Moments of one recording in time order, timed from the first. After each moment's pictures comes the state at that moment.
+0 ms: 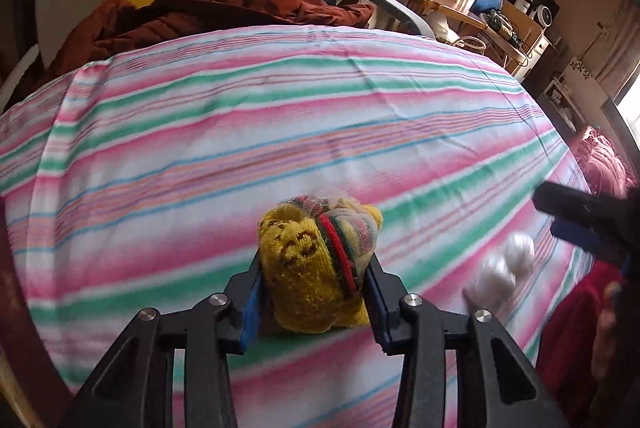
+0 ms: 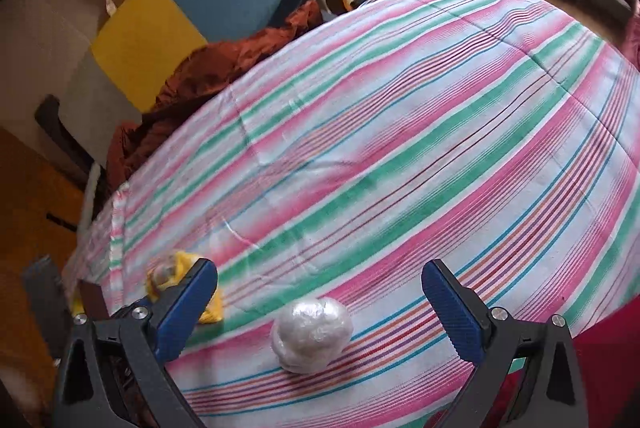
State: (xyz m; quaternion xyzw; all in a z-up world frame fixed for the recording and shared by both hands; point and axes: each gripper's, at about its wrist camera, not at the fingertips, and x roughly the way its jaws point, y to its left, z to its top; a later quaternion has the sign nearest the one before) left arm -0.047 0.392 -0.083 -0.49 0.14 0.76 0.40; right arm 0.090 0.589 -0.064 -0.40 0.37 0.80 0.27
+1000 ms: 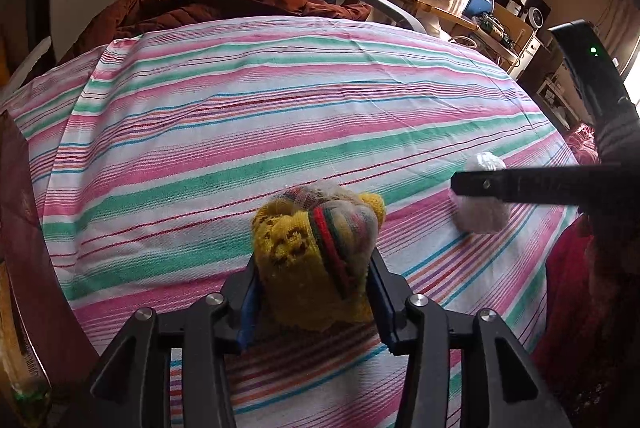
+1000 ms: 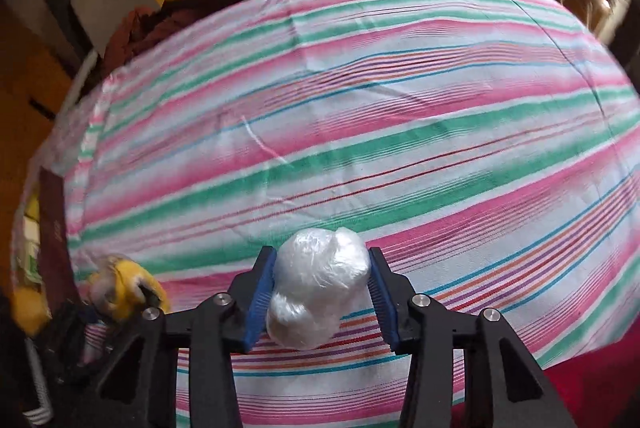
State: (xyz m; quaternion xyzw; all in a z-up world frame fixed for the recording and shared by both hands) left arm -0.010 0.343 -0.094 -0.47 0.14 0.77 0.41; right arm 0.043 0.539 -0.093 -0.53 0.24 0.79 0.20
